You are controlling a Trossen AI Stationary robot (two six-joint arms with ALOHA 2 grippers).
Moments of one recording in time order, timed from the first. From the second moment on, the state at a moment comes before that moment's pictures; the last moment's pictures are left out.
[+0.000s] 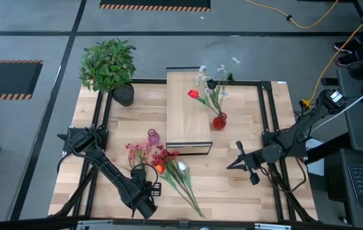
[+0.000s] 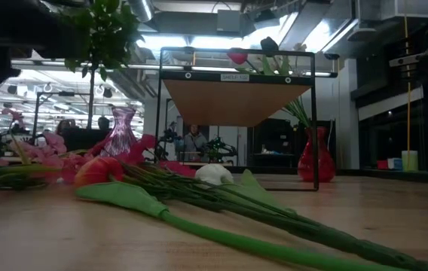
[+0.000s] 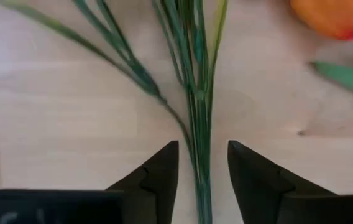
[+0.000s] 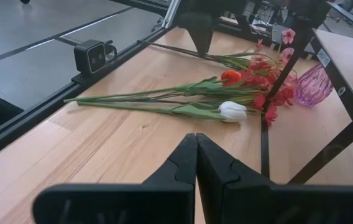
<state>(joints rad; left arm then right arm) -0.75 2.03 1.42 -1.08 -0.23 -2.37 0.69 0.92 0.19 0.40 0.34 -0.03</state>
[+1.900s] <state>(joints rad) -0.98 1.64 1.33 -1.36 -1.04 -2.15 0.62 0.92 0.19 0.53 0.34 -0.06</state>
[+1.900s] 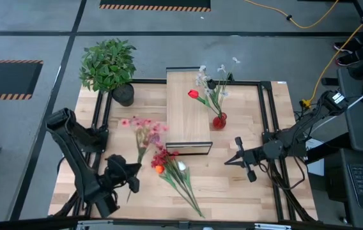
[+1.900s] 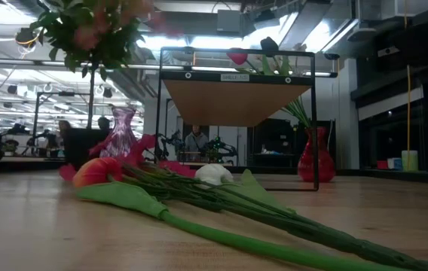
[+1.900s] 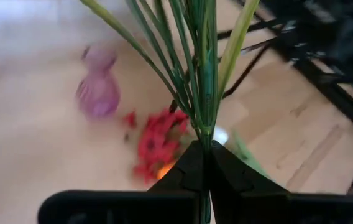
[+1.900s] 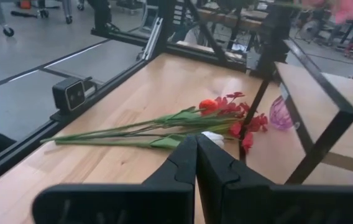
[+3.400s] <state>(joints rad) -0.72 0.91 0.76 -0.15 -0.95 -0.23 0.41 0.92 0.19 0.70 0.34 -0.14</state>
